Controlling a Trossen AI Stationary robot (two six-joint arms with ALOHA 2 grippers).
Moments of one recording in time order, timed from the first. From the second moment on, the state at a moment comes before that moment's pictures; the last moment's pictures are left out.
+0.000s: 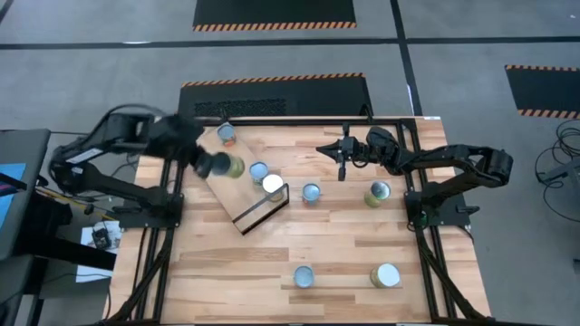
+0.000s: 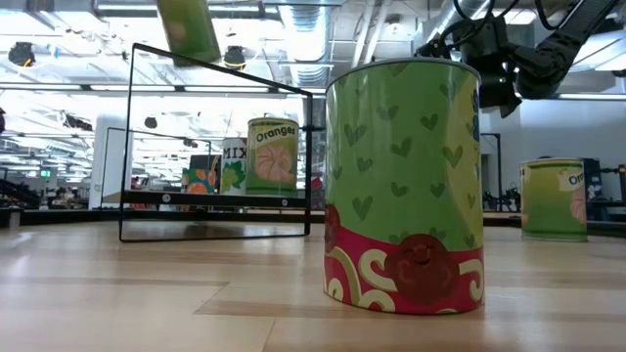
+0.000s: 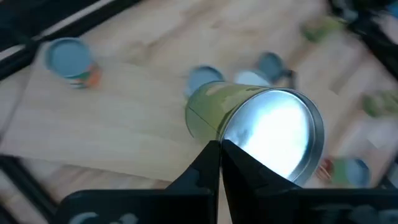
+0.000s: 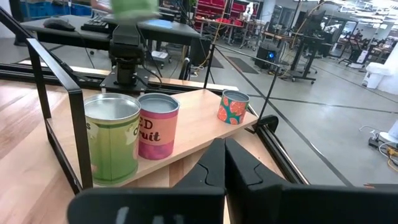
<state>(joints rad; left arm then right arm) 0.16 1.12 1.59 -1.43 -0.17 -0.72 -0.49 1.36 0.48 0.82 -0.33 -0.21</state>
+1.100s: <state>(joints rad) 0.79 1.46 1.27 -1.07 0.30 -0.14 -0.48 1.36 0.48 0.82 -0.34 -0.22</state>
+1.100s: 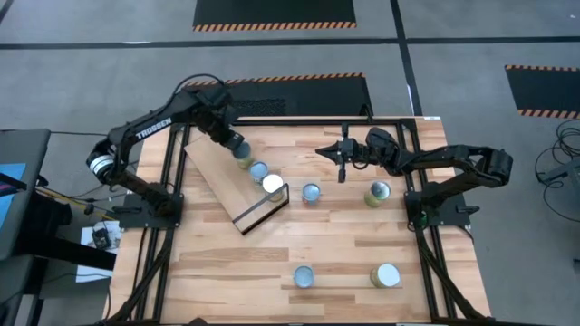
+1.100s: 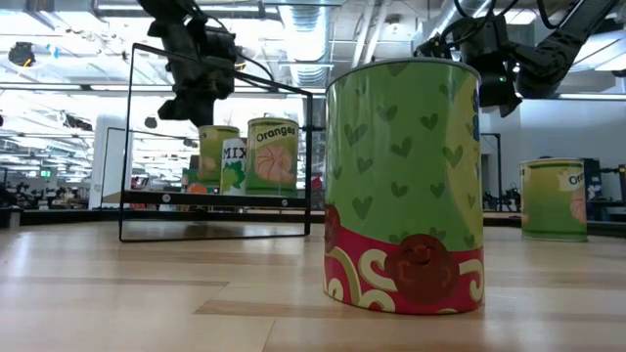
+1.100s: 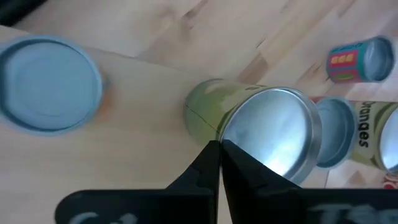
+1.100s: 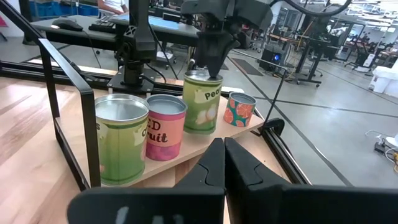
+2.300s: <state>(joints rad) 0.79 1.48 1.21 -1.01 0.31 -0.20 -0.48 1.36 0.48 0.82 -0.34 -0.22</state>
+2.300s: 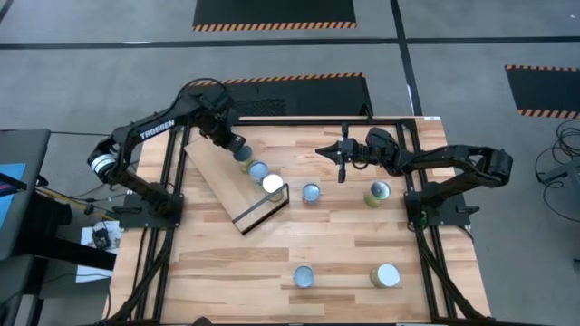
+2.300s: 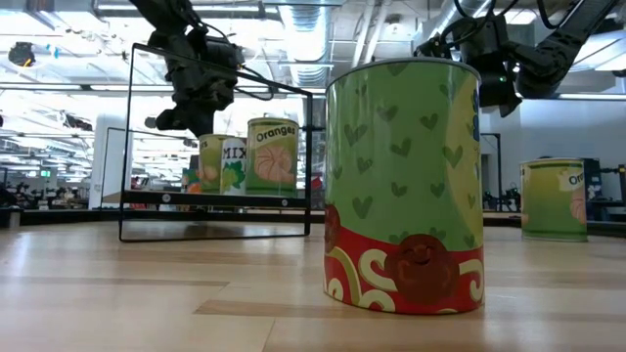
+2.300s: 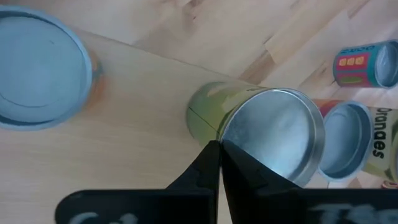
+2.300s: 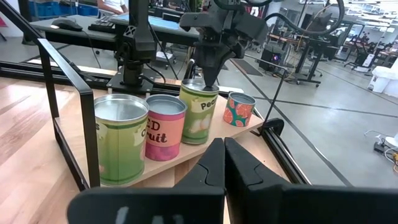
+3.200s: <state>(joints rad) 0.80 1.47 1.37 -1.11 0.16 -0.02 -0.48 1.36 0.48 0.82 -0.34 -0.22</state>
